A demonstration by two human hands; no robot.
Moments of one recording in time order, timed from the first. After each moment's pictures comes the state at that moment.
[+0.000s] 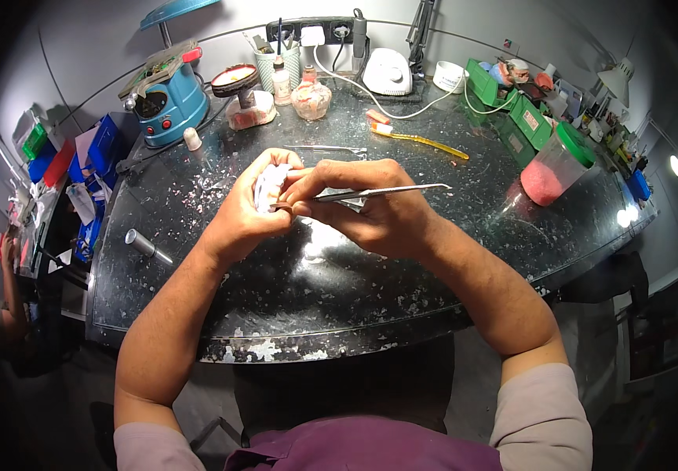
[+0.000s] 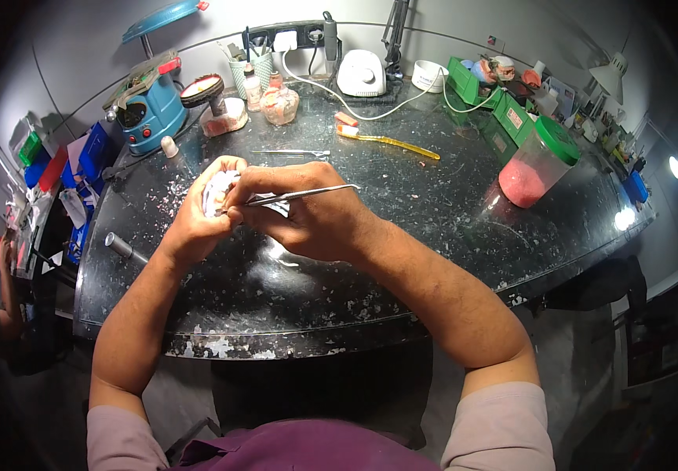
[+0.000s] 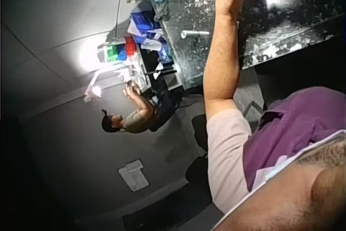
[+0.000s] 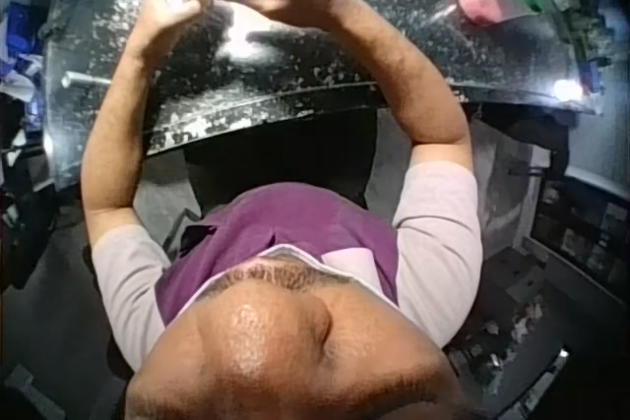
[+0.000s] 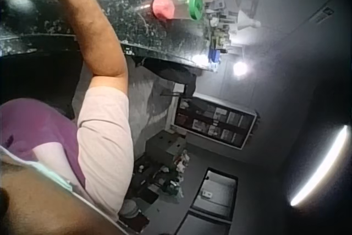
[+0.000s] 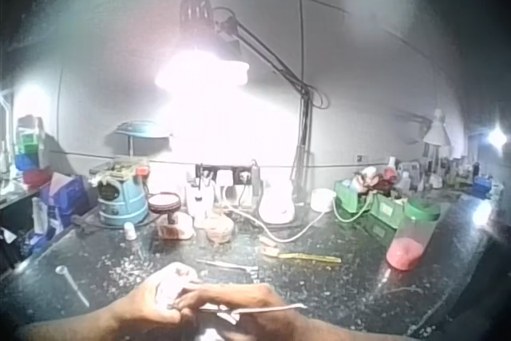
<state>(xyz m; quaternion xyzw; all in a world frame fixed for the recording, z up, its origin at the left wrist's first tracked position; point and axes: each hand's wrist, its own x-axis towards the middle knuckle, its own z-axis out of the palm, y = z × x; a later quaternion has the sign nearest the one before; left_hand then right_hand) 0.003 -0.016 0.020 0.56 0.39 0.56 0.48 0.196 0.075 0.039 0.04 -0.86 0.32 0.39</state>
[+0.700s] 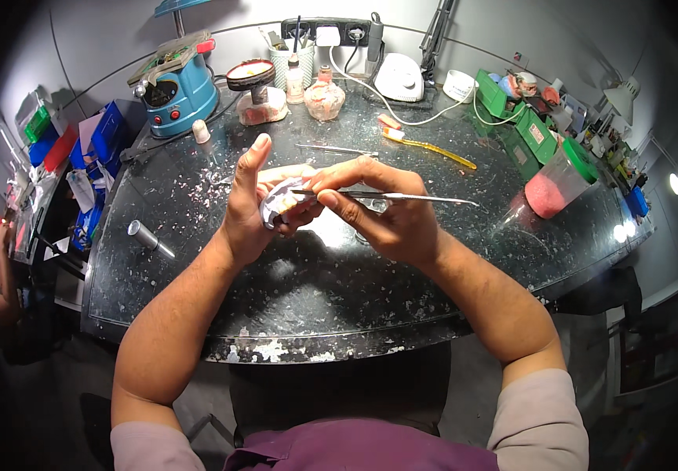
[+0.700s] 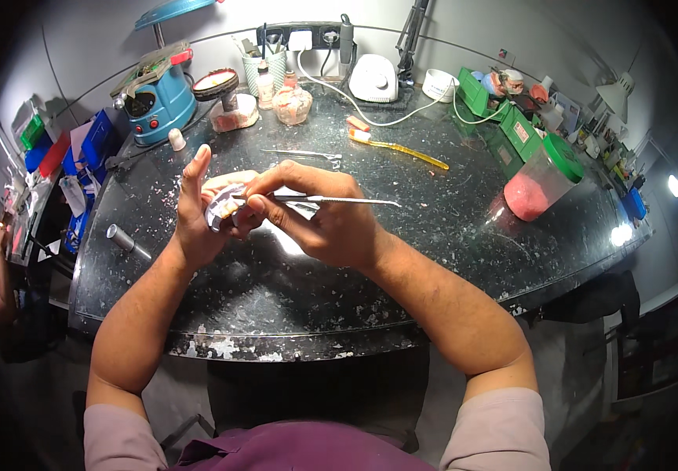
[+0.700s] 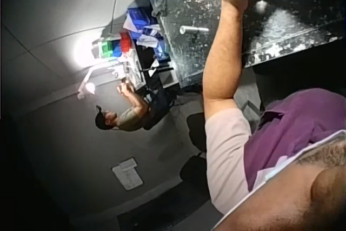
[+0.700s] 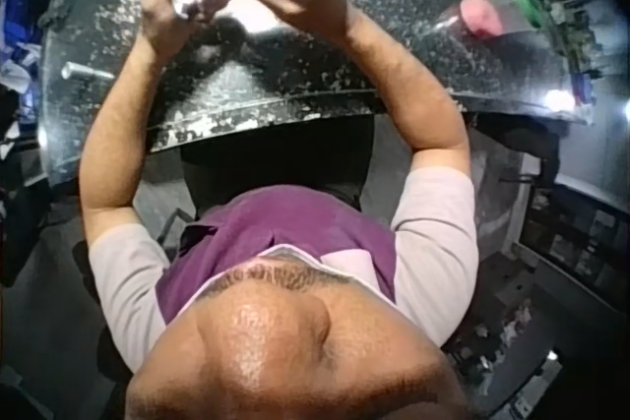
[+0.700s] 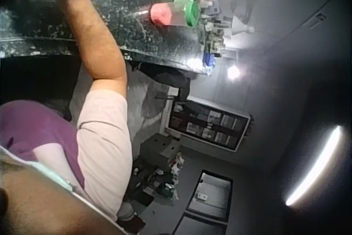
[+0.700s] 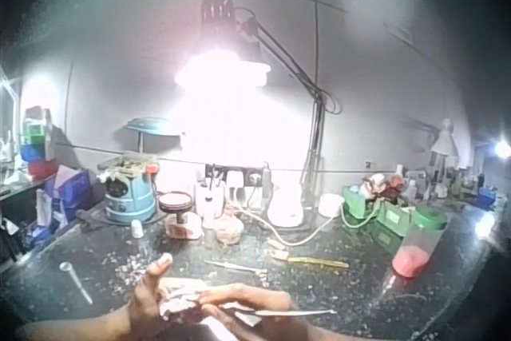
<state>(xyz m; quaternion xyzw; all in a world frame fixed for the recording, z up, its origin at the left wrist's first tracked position) 0.006 -0.018 0.025 0.46 0.41 0.56 0.56 0.195 0.070 0.035 0.04 -0.84 0.32 0.44</state>
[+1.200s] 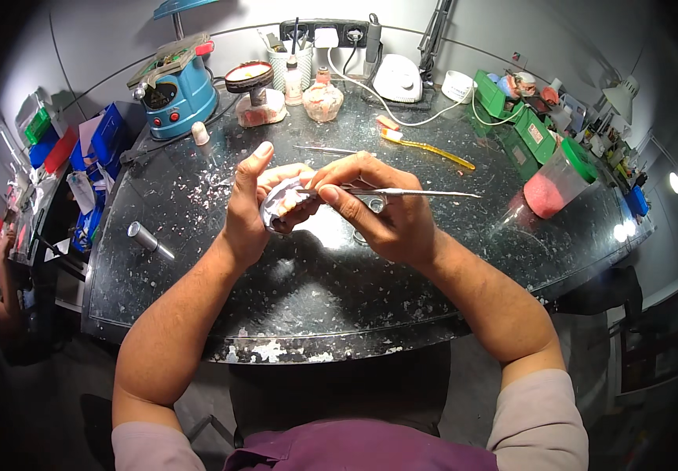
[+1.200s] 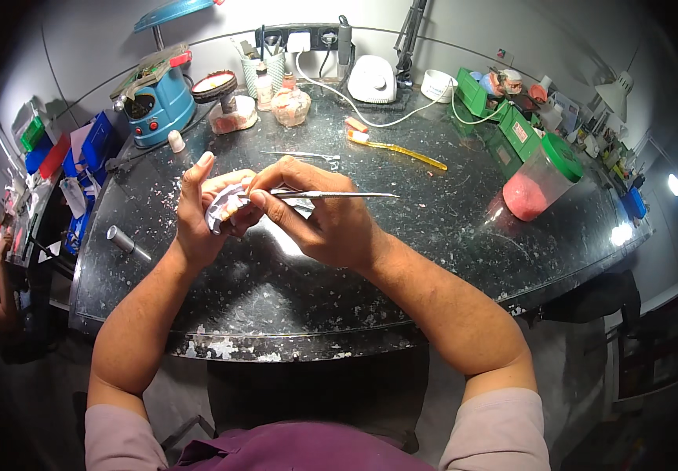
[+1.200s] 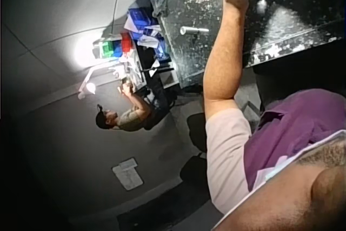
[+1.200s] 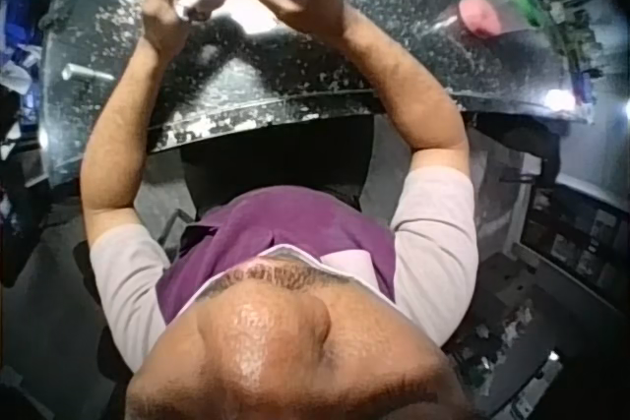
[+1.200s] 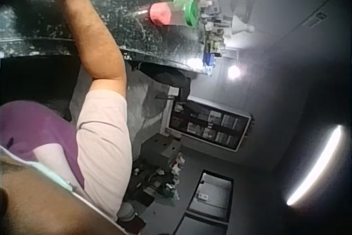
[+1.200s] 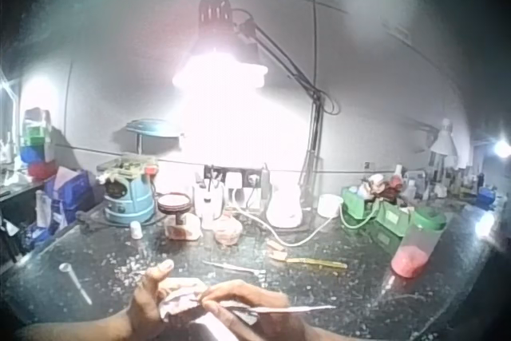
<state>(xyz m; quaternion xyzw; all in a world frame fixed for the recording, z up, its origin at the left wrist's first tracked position) 0.010 -0.020 0.024 0.49 0.41 0.58 0.51 0.193 0.070 0.030 0.04 -0.82 0.35 0.45</state>
